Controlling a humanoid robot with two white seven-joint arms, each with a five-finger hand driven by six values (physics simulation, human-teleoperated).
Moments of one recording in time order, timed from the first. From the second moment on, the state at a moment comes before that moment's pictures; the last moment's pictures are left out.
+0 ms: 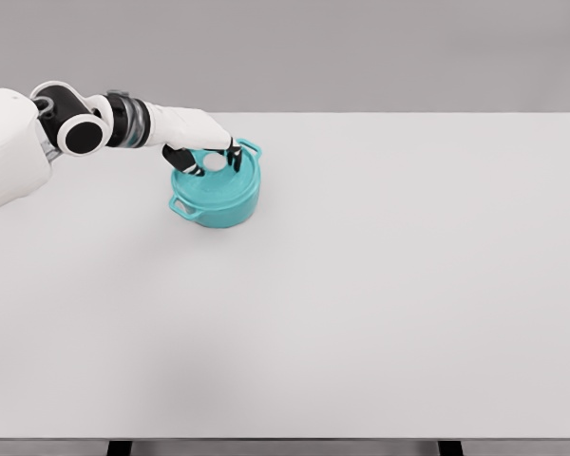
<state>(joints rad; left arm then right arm) -1.22 0.57 -1.29 -1.19 -0.27 -0.27 -0.57 0.06 0.00 0.51 -0.09 0.16 -0.04 0.31</state>
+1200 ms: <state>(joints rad) -1.22 0.81 -1.28 -1.15 -0.39 -0.29 -0.57 0.06 0.00 0.51 -0.09 0.16 -0.04 0.31</state>
